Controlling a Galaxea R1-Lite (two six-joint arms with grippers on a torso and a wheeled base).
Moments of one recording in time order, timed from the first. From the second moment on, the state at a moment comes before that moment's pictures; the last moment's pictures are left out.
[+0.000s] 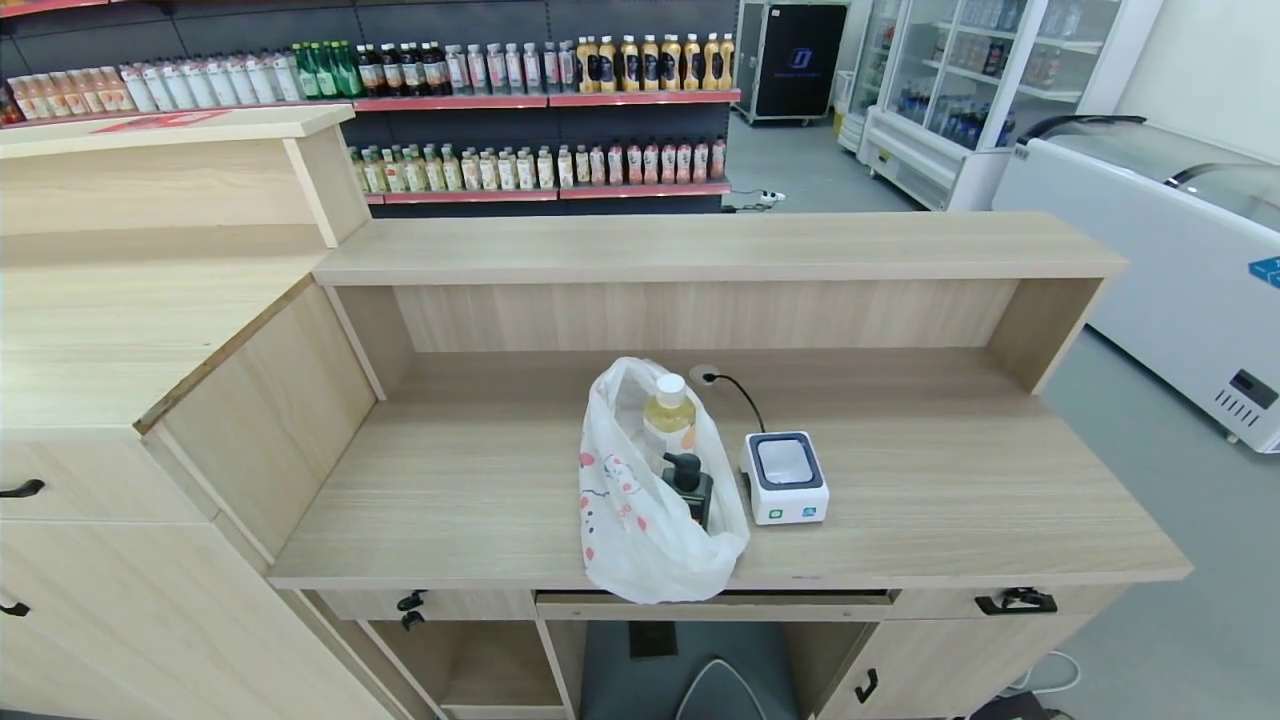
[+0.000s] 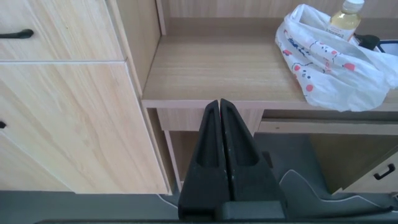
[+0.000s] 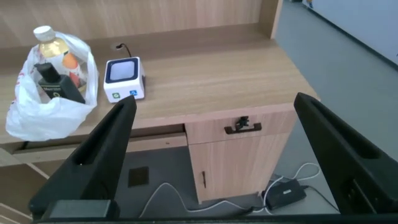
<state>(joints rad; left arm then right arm) 0.00 0.00 0.00 0.00 0.01 0.01 0.01 0.01 0.00 -0.09 -0.12 -0.01</state>
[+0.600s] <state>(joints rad) 0.00 0.00 0.00 0.00 0.01 0.01 0.01 0.00 0.00 -0.09 -0.12 -0.01</state>
